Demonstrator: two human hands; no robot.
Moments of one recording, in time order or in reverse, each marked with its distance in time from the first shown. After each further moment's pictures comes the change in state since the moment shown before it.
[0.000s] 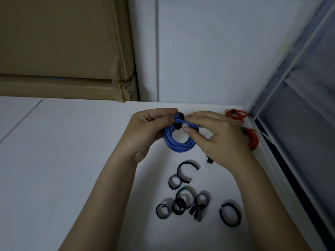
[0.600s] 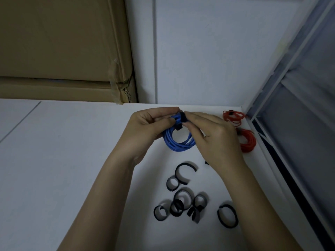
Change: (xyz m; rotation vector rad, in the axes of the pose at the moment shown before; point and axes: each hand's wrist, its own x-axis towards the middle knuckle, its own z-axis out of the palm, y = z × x) left_hand -0.005 0.003 0.003 0.059 -0.067 0.102; right_hand 0.001 -0.009 0.007 -0.180 0.173 -0.135
